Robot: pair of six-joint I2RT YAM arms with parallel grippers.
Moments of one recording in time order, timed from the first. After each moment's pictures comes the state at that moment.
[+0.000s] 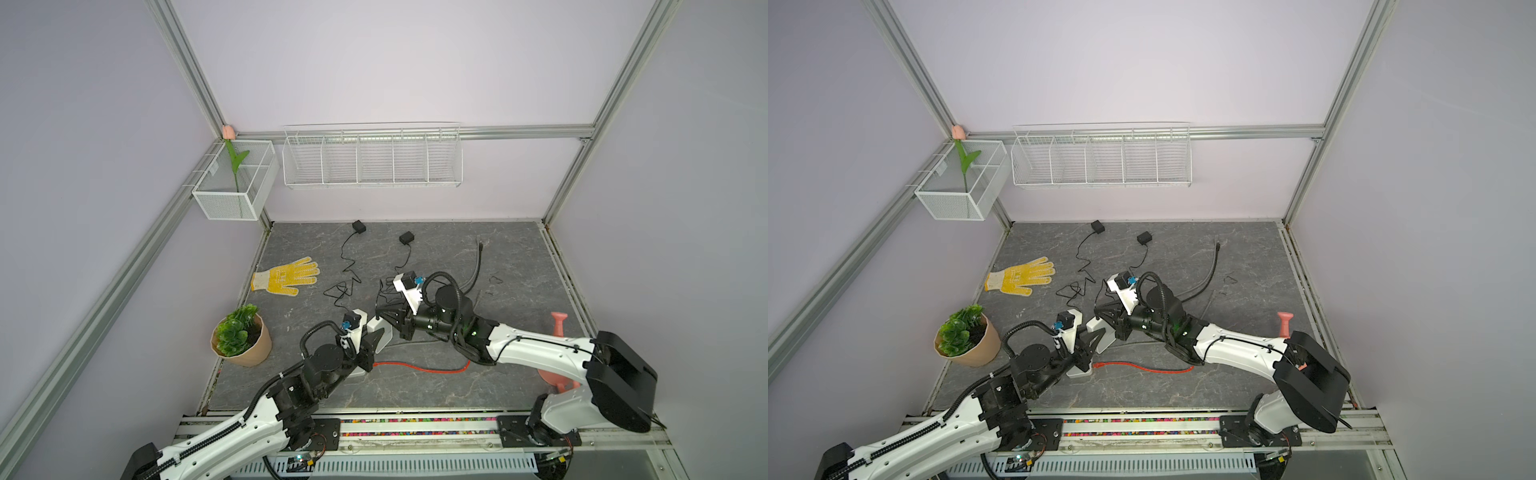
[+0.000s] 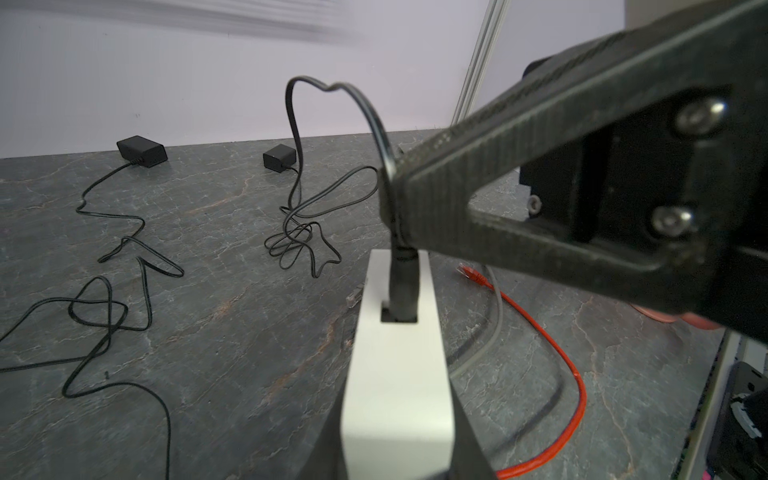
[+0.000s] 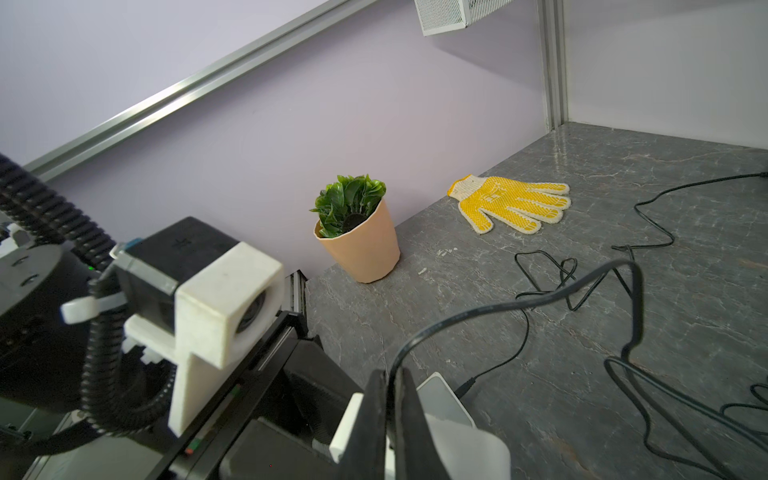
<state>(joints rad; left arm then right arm) -0.98 0.56 0.25 0.09 -0.26 -0.27 0.97 1.46 0.82 0.49 -0.35 0.36</state>
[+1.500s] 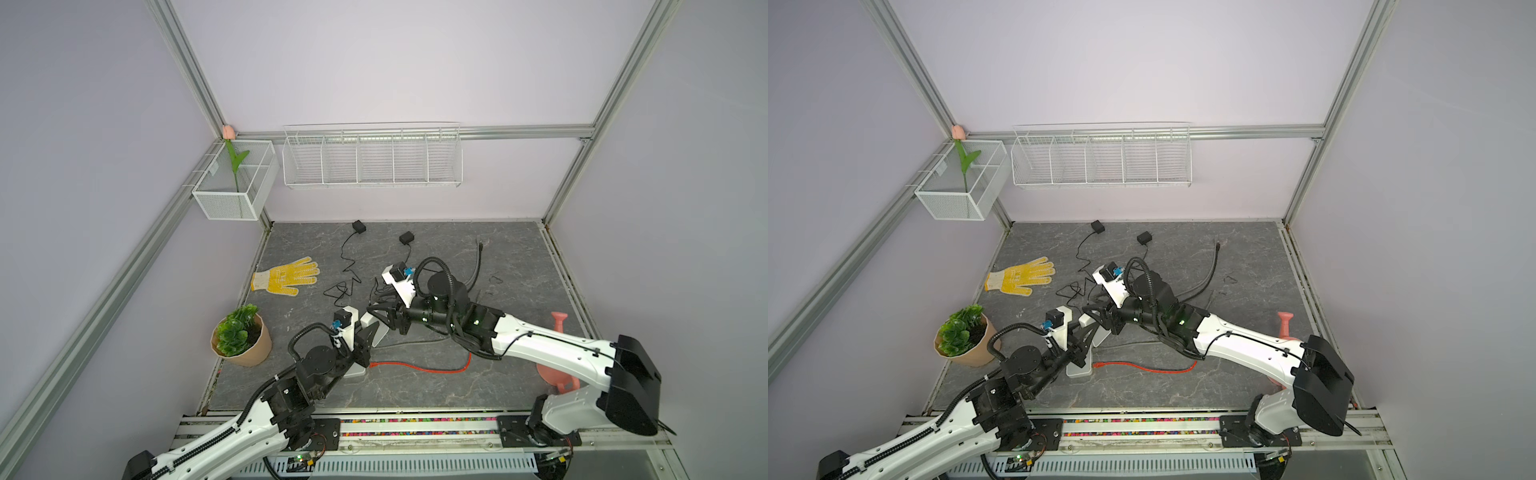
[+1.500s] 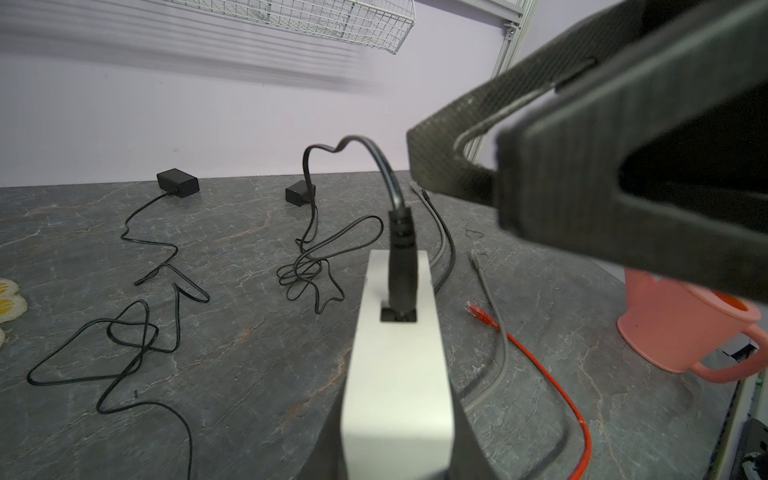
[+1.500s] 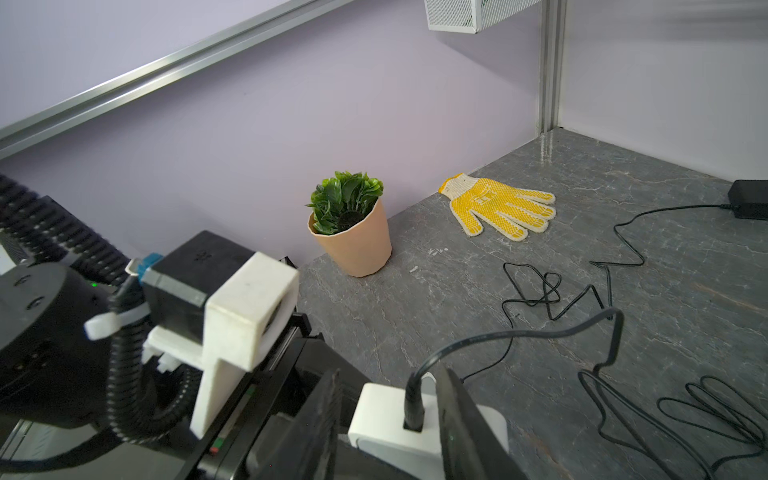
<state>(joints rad) -0.98 0.50 0.25 0.11 -0.31 -0.27 1.01 1.45 1.05 0.15 -0.29 0.26</state>
